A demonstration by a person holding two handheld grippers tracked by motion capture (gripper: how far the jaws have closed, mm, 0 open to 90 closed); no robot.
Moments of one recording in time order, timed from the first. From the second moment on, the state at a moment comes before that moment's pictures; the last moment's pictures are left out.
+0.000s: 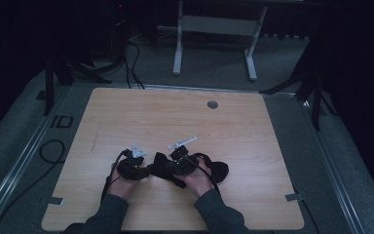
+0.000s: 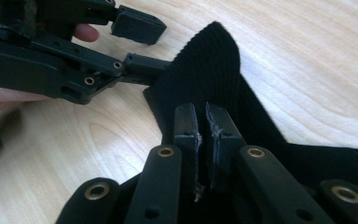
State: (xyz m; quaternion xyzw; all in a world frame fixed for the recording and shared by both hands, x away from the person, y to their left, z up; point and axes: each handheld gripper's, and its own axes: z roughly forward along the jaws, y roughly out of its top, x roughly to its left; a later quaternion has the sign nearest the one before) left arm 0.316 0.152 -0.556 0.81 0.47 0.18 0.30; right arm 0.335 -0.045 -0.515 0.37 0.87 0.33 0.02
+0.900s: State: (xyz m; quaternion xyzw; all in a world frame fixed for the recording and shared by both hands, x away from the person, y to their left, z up) left arm 0.305 0.144 -0.541 0.80 0.43 0.17 0.37; right arm 0.332 -0.038 -0.526 0.38 0.87 0.31 0.02
